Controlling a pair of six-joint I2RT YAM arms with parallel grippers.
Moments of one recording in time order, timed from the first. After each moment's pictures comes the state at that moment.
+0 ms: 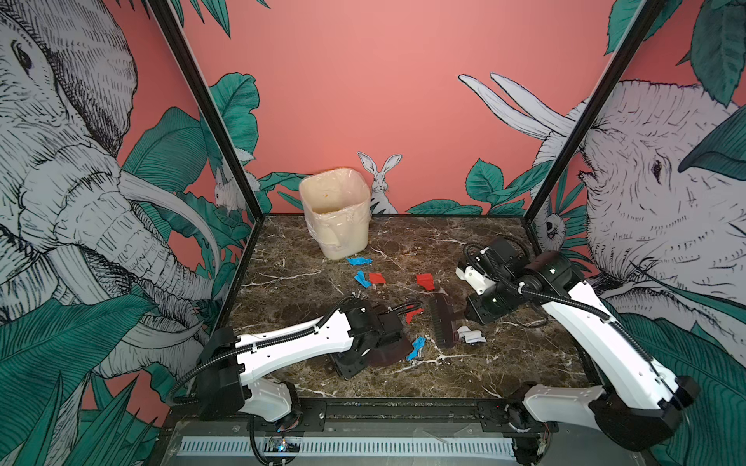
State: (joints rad) left arm -1.19 1.41 1.15 -1.59 -0.16 -0.25; right arm 0.66 1.26 1.55 -1.56 -0.10 0.20
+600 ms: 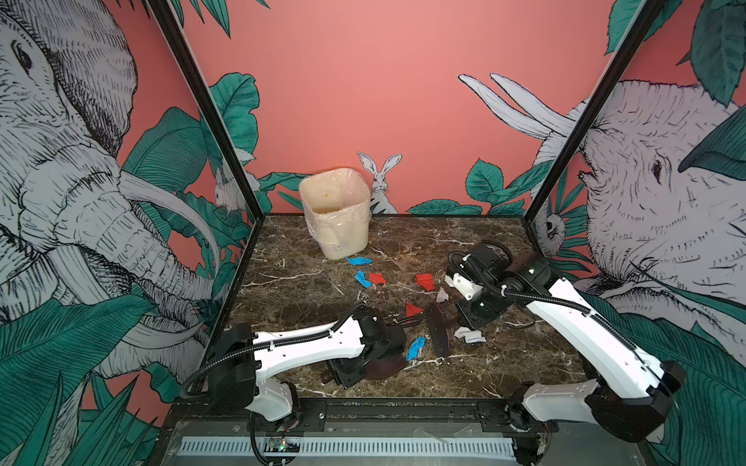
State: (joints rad) left arm -1.25 1.47 1.13 -1.62 -0.13 -0.26; right arm 0.74 1.31 1.53 -1.56 -0.09 0.22
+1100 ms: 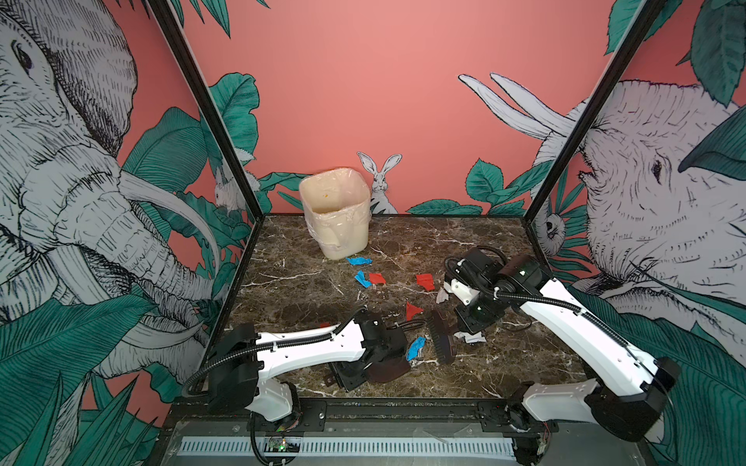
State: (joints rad) left arm -1.27 1.47 1.08 -1.55 -0.11 -0.25; right arm 0.74 1.31 1.47 -1.55 -0.09 0.21
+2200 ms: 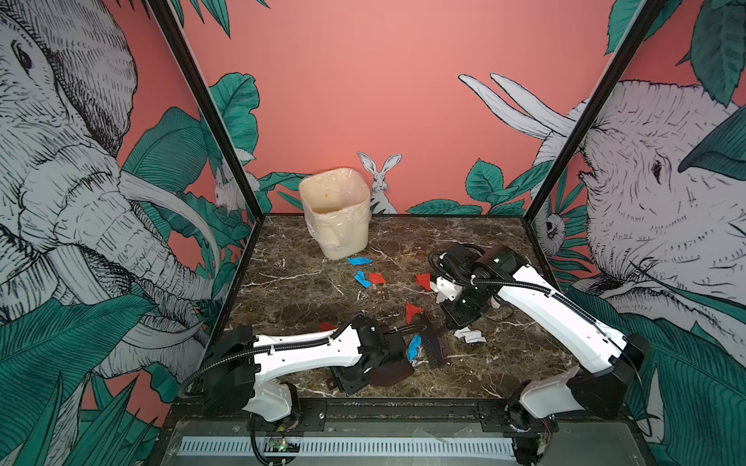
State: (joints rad) left arm -1.28 1.44 1.03 -1.47 -0.09 -0.25; right arm 0.74 1.46 1.53 -1.55 -0.16 0.16
